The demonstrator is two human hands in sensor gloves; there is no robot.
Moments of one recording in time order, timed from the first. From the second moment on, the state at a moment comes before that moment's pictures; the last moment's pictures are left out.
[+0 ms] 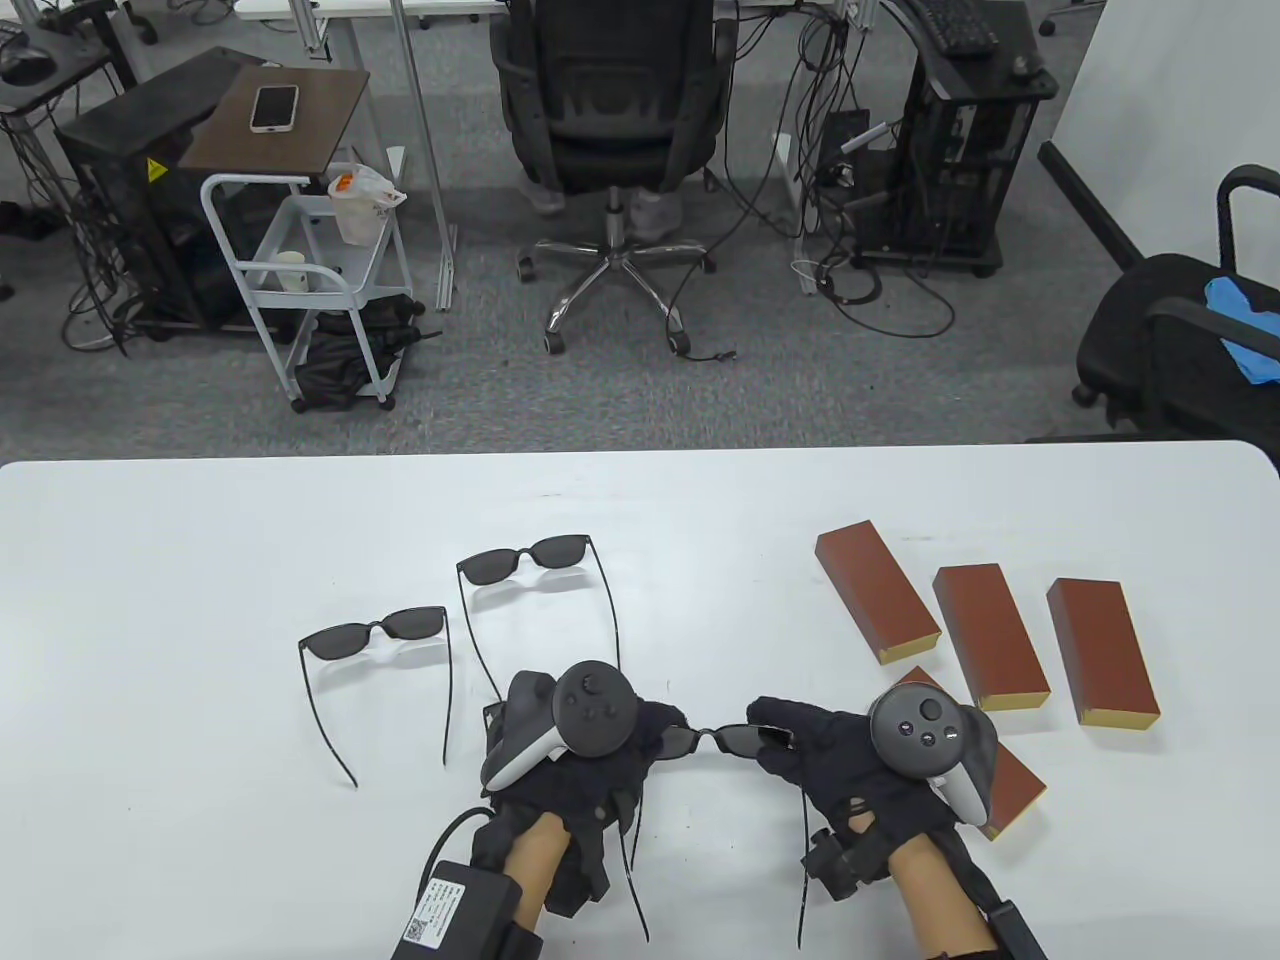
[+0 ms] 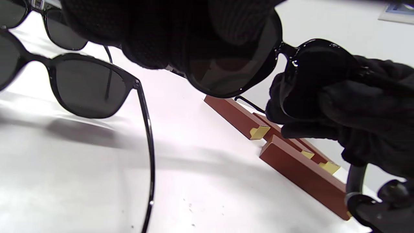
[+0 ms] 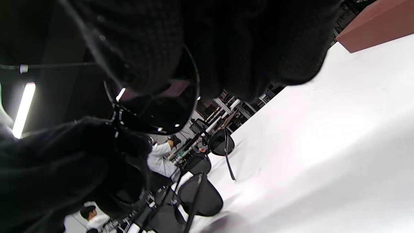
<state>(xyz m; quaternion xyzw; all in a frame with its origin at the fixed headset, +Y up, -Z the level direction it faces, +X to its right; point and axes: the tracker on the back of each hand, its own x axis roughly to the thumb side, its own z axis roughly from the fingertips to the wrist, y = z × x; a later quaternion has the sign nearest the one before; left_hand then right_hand) -0.091 -0.694 -0.322 -0.14 -0.19 0.23 0.94 0.181 -0.714 -0.313 0.13 -0.02 0.89 0.44</state>
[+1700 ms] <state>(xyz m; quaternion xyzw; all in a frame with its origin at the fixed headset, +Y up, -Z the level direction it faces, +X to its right) -0.116 -0.737 -0.300 -0.10 0.02 0.69 0.71 0.174 -0.731 -0.304 0.11 -0.01 0.71 0.70</state>
